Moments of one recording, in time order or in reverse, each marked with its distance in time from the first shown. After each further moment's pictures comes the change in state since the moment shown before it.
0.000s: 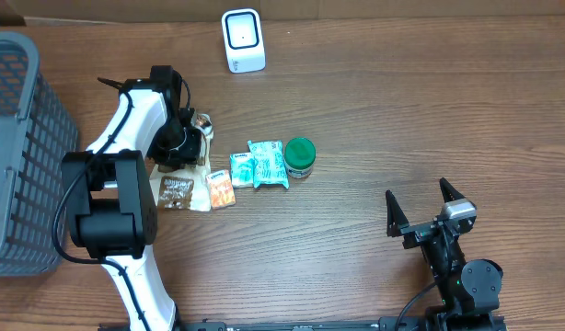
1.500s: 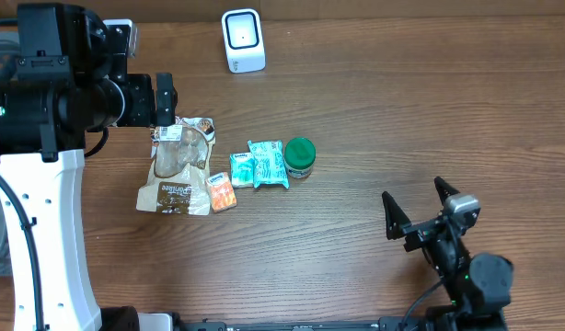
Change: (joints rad) left arm 0.023 -0.556 0.486 -0.338 0.120 -0.012; right arm 0.000 0.137 0.190 -0.146 -0.085 0.065
